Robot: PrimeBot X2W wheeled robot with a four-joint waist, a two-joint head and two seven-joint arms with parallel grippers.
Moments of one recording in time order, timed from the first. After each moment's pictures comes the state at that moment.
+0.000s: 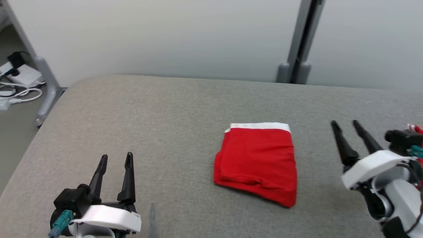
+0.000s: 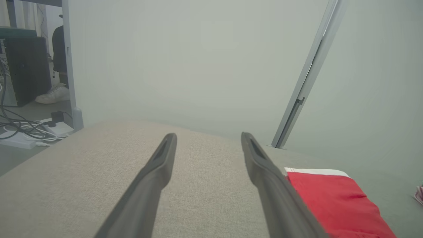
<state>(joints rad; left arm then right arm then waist) -0.06 0.05 -0.07 0.26 -0.34 -0.04 -0.26 -0.47 -0.31 0.45 0.64 0.76 0.13 -0.26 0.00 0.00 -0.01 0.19</state>
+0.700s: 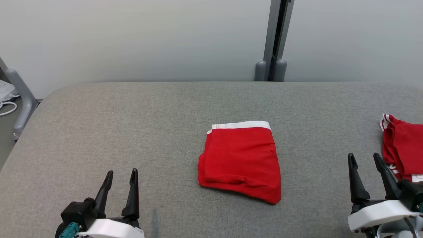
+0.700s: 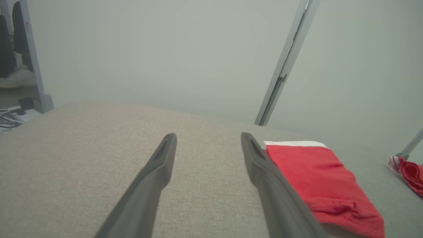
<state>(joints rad) -0.01 0.05 -0.07 0.28 -0.34 -0.06 -0.26 -0.08 -0.11 -0.02 0.30 0.25 0.13 -0.26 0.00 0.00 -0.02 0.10</state>
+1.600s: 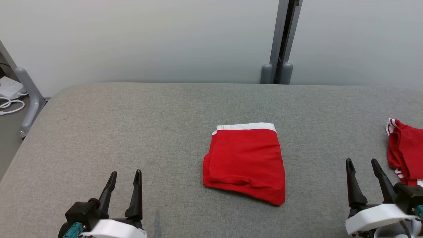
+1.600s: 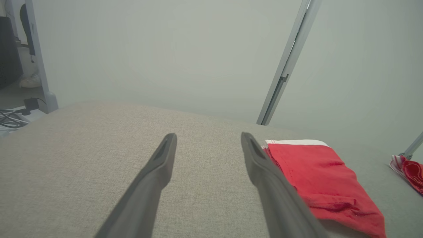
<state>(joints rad) -0.01 0.05 -0.09 0.28 -0.34 -0.05 -0.26 -0.07 -0.08 -0.04 0.32 0.21 0.13 -0.26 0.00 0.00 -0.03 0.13</state>
